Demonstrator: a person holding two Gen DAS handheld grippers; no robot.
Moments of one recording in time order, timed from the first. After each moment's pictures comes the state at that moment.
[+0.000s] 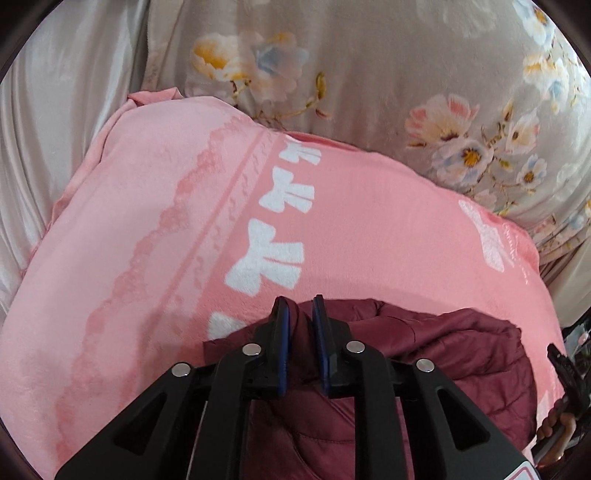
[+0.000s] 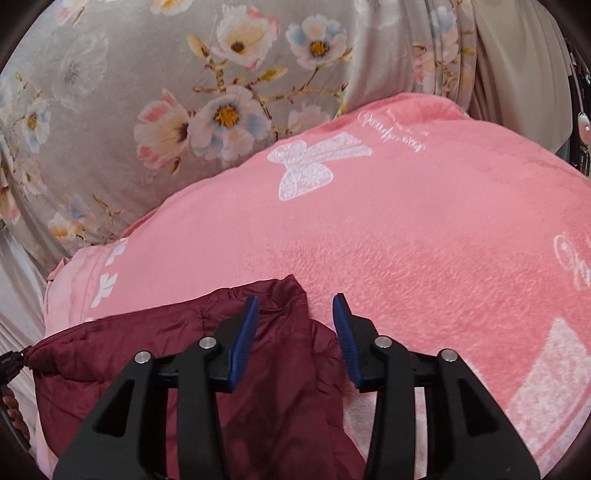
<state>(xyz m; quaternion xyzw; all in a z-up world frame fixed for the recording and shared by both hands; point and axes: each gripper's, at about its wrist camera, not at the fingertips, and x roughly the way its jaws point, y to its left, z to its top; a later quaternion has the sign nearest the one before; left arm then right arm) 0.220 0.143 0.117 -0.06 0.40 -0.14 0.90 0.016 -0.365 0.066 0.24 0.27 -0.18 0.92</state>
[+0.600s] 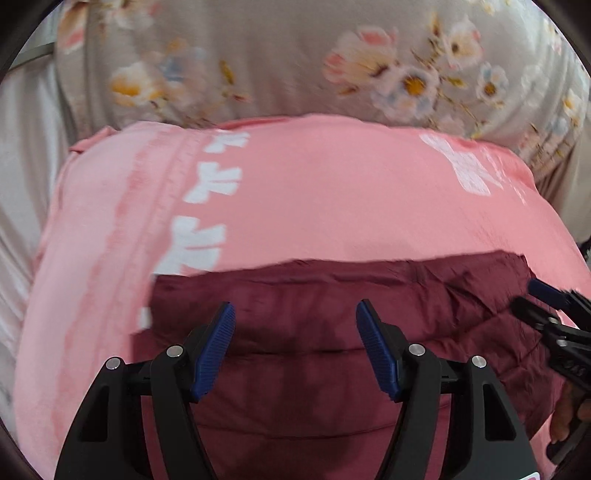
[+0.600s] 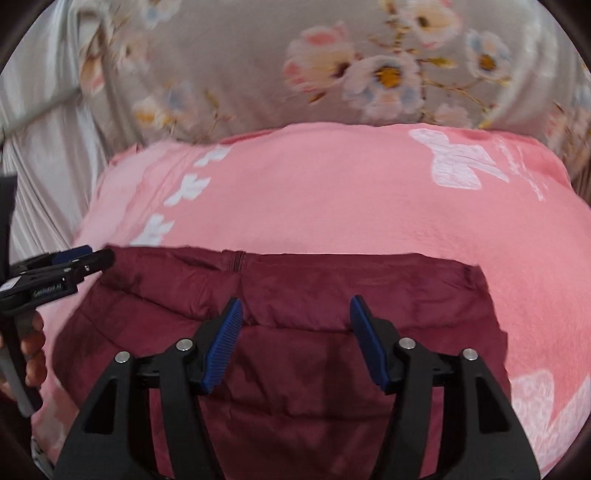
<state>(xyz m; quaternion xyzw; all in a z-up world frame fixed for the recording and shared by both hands) 0.179 0.012 0.076 0.08 0.41 -0.18 0.89 0.103 -0.191 0.066 0.07 0.37 -0.02 0.92</state>
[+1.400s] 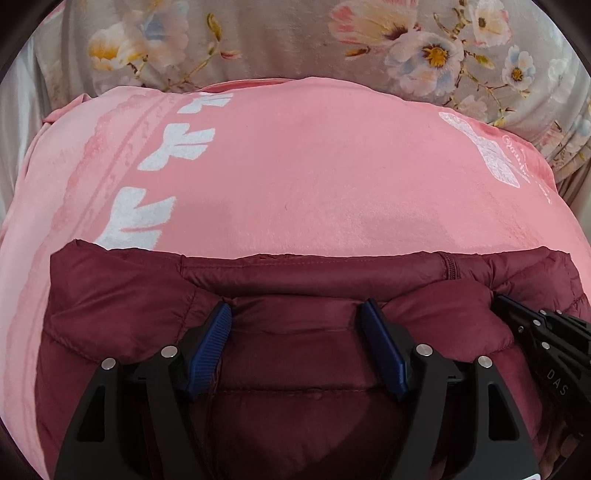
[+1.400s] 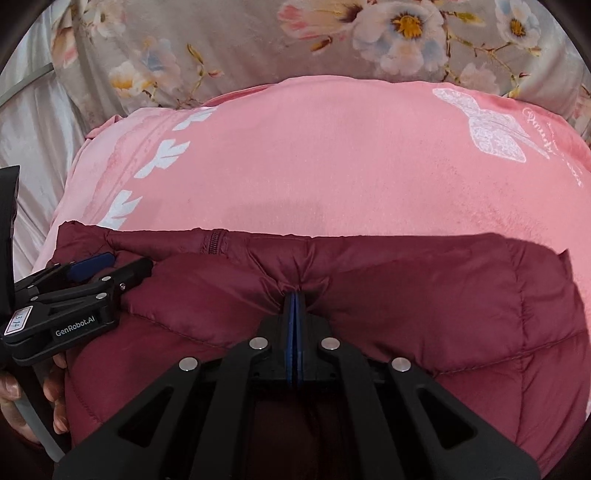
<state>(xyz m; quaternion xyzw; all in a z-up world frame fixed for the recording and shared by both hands) 0.238 -0.019 0.007 0.06 0.43 -0.16 0.89 0.167 -0.205 0.002 0.10 0.41 -0.01 0.91</state>
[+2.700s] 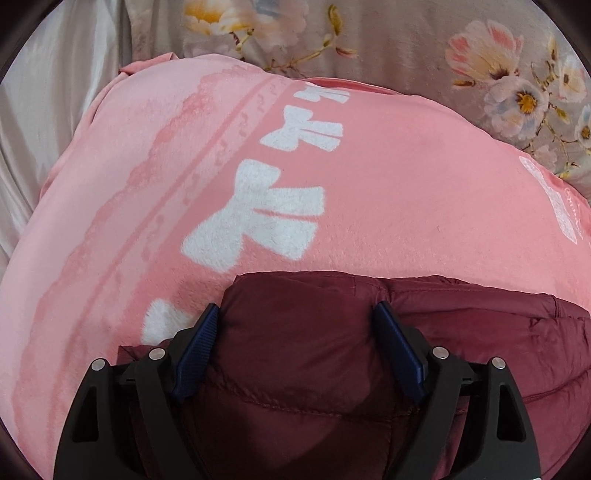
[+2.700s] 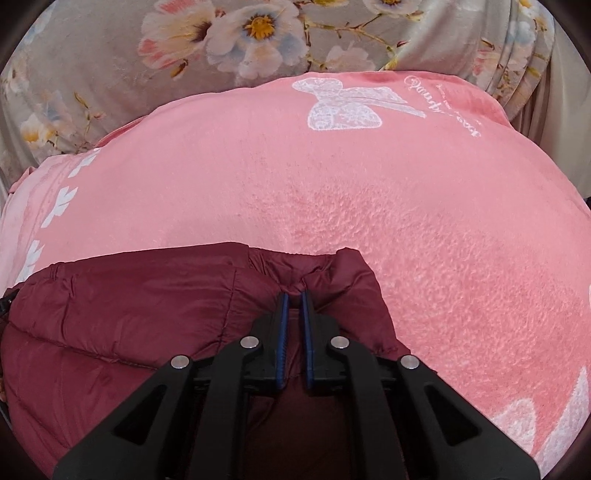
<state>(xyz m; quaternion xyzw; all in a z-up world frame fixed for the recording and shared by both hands) 0.273 0.083 -0.004 0.01 0.44 -0.05 0.90 0.123 -0.335 -0.011 0.13 0.40 -0.17 0.89</state>
